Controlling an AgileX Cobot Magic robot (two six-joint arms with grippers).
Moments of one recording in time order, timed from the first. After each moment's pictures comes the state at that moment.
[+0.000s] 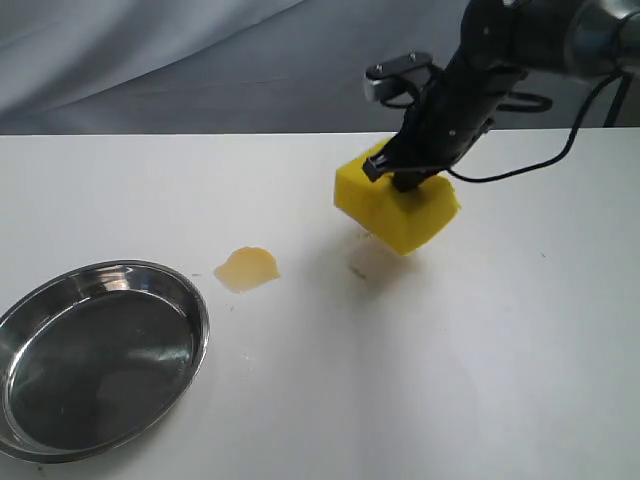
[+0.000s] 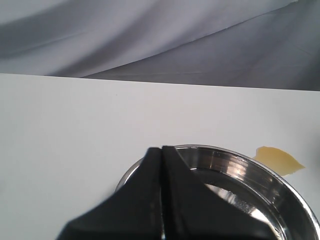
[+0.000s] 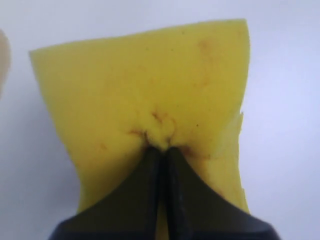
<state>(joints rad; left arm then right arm) -0.01 0.00 0.00 -0.06 0.28 -0.02 0.34 2.09 -1.73 0.15 0.91 -0.33</state>
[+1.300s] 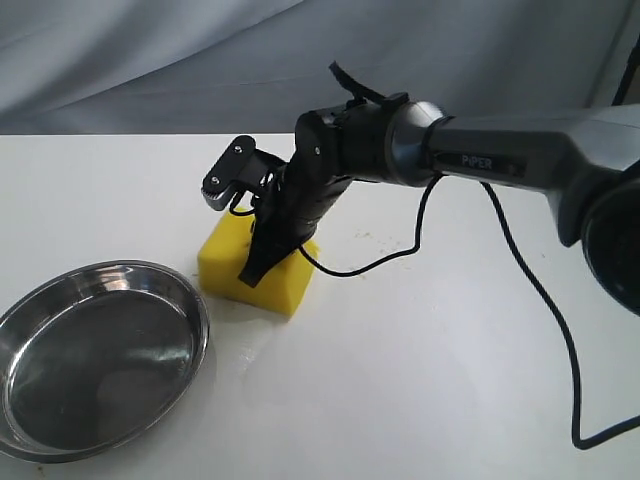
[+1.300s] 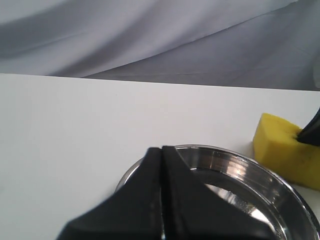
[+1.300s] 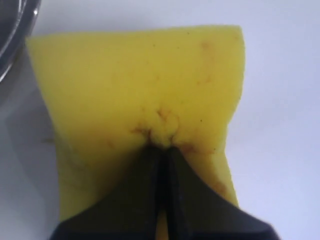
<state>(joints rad) -0.01 0.00 0.00 -0.06 0.28 -0.02 0.66 2.28 -1.73 0.12 0.64 -0.59</state>
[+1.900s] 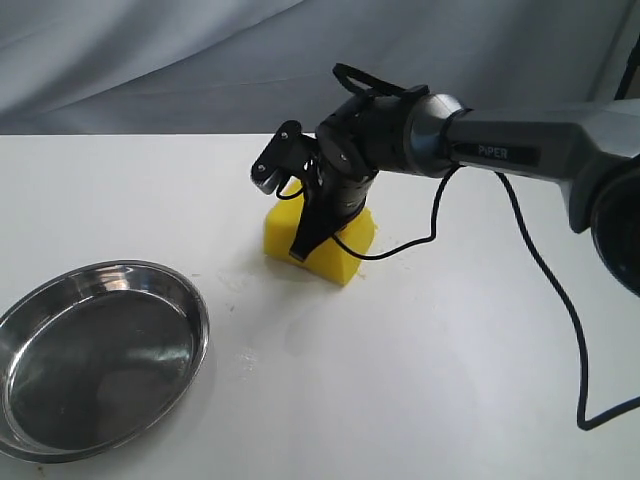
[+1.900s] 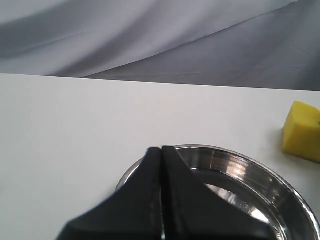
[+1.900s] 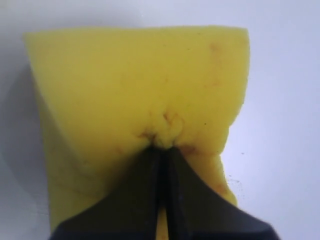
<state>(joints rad) -0.01 0.00 0.00 -0.06 0.28 -0.02 0.61 2.28 -1.73 -0.28 0.66 -0.26</state>
